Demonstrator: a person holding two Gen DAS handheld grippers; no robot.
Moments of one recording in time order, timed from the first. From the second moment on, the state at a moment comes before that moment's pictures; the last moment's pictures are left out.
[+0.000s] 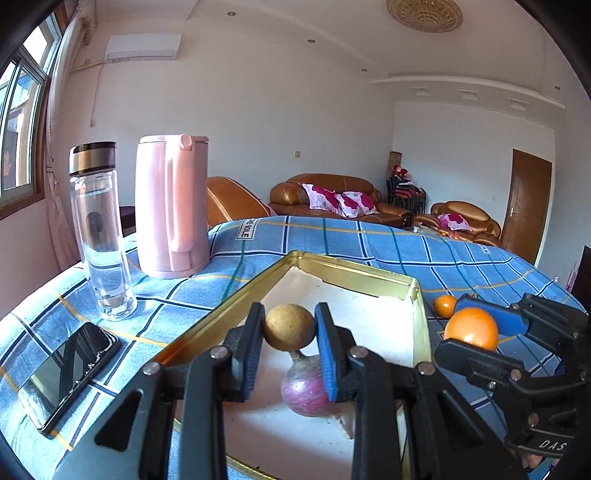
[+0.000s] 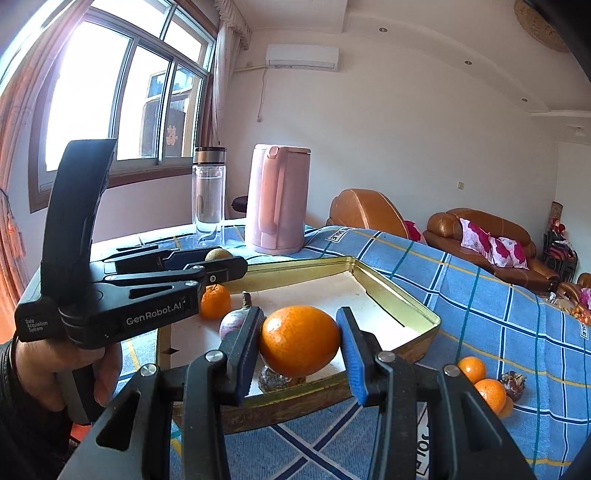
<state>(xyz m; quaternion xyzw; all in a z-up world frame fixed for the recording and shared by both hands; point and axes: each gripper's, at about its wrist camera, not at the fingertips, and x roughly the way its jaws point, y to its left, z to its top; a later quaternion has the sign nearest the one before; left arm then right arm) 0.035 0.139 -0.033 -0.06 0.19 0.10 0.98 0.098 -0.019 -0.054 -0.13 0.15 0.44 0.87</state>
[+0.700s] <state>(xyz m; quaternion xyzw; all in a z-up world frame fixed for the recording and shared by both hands) 0.046 0.146 -0.049 -0.04 0.27 0.10 0.96 0.106 0.025 -0.074 -0.17 0.22 0.47 0.84</state>
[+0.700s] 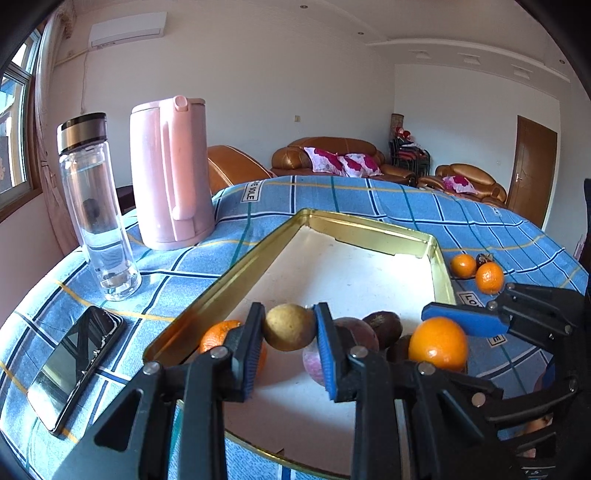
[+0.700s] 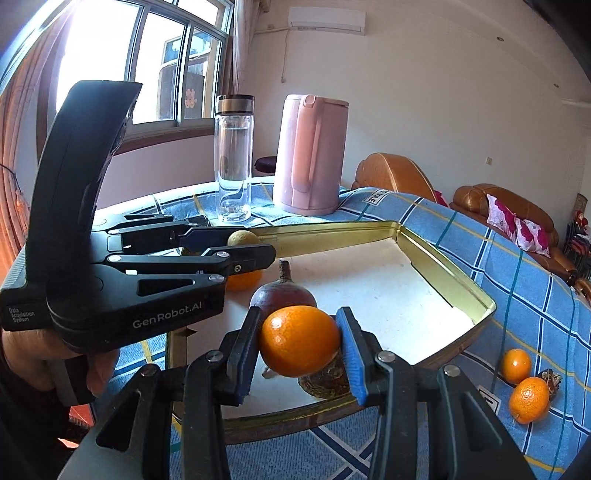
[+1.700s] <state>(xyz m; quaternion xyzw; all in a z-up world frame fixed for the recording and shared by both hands) 0.034 0.135 -0.031 -0.05 0.23 0.11 0.97 0.110 -0.009 -0.071 -0.19 0.21 0.42 0.86</state>
